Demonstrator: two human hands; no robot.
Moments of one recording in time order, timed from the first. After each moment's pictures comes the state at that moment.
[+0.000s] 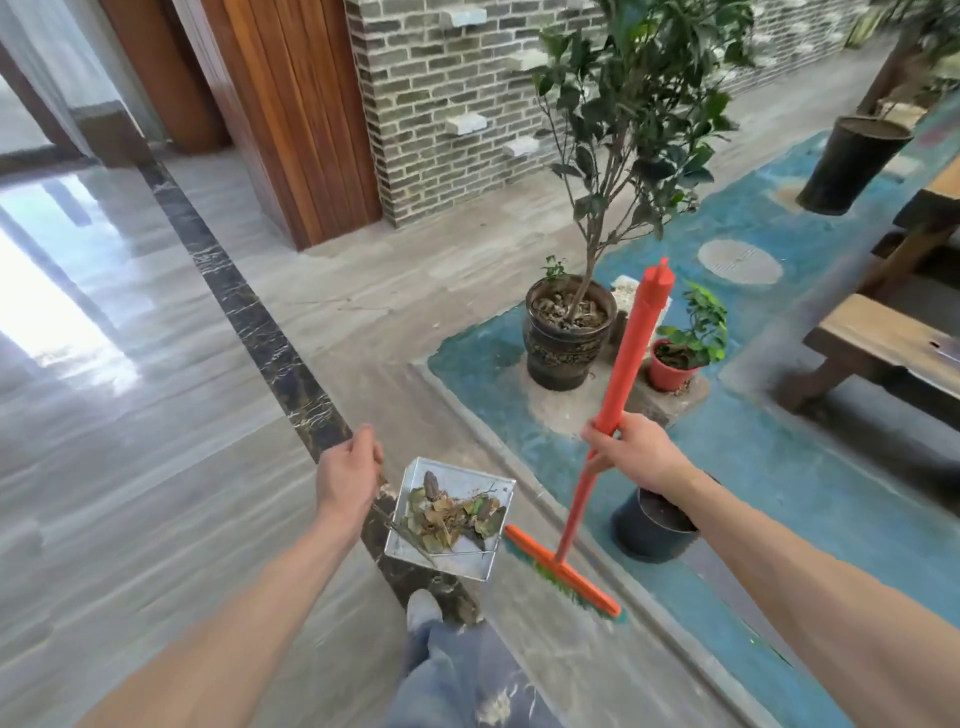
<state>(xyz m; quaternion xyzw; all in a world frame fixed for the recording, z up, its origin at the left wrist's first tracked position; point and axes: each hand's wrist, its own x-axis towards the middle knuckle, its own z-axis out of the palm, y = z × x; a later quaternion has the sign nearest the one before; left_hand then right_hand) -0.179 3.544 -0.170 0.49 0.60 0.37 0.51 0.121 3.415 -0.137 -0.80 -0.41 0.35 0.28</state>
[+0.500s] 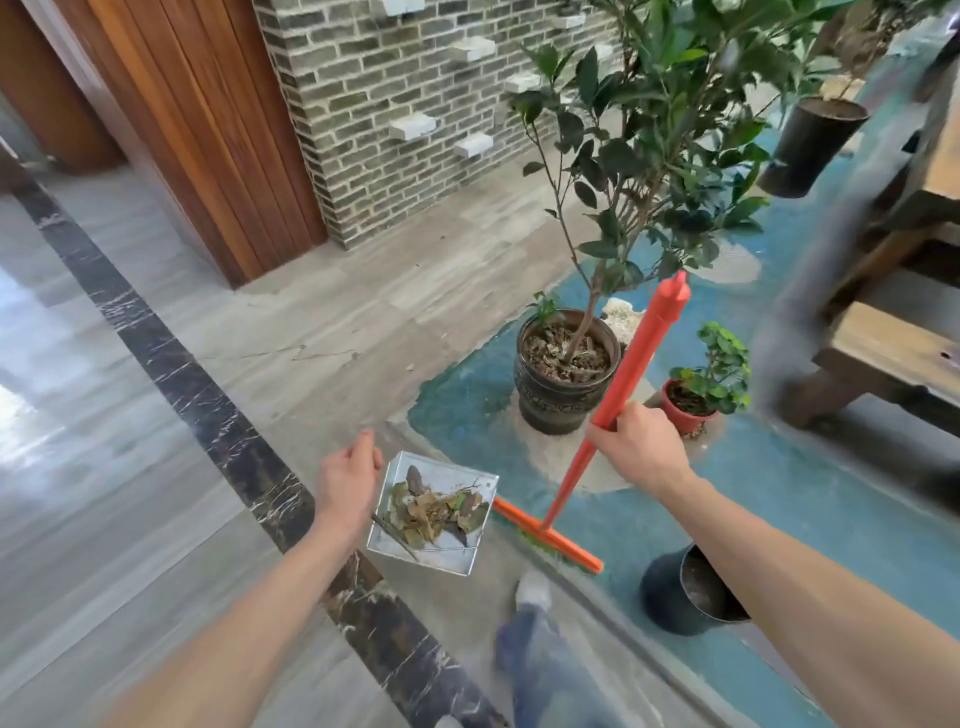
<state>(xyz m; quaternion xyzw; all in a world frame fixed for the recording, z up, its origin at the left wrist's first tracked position) -0.079 3.852 -0.161 0.55 0.58 0.29 0.52 0.196 3.695 -0.120 -0.90 -0.36 0.17 0.18</state>
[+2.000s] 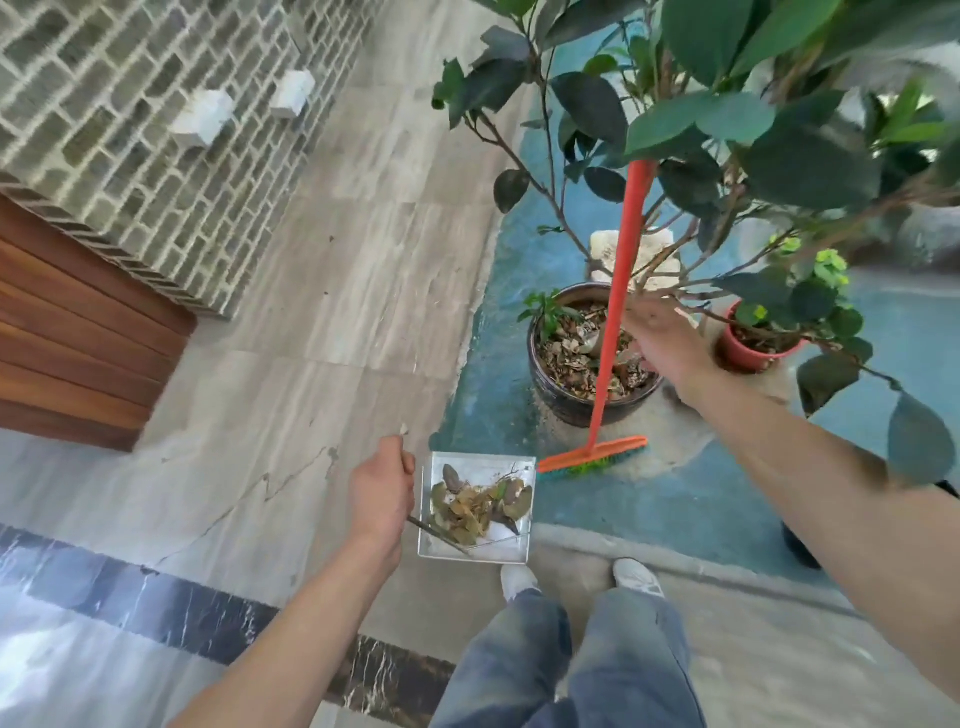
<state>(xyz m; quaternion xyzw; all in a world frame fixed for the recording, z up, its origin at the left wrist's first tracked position) 0.190 4.281 -0.184 0.60 0.56 0.05 0.57 0.445 4.067 -0.224 -0.85 0.00 0.23 0.48</state>
